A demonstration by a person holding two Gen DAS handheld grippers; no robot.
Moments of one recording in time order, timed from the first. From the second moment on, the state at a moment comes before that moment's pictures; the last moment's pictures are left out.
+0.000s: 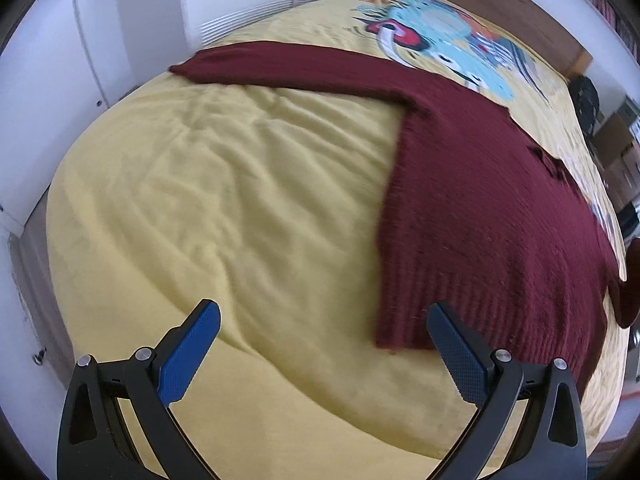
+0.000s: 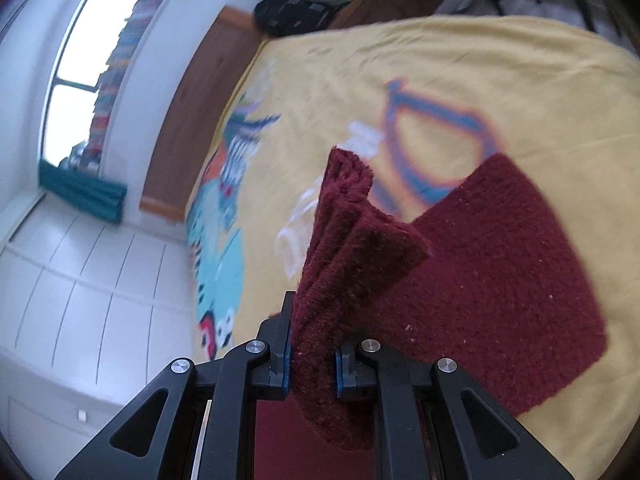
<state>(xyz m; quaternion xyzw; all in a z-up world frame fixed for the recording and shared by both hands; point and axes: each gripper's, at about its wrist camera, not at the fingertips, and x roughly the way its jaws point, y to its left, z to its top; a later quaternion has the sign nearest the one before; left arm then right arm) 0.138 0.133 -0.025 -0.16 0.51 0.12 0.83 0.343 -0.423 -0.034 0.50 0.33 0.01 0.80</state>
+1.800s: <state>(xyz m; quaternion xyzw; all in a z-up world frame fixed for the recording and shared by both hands) 0.085 0.258 -0.054 -0.24 0.50 0.20 0.81 0.416 0.032 -0.134 0.17 0.54 0.19 0.81</state>
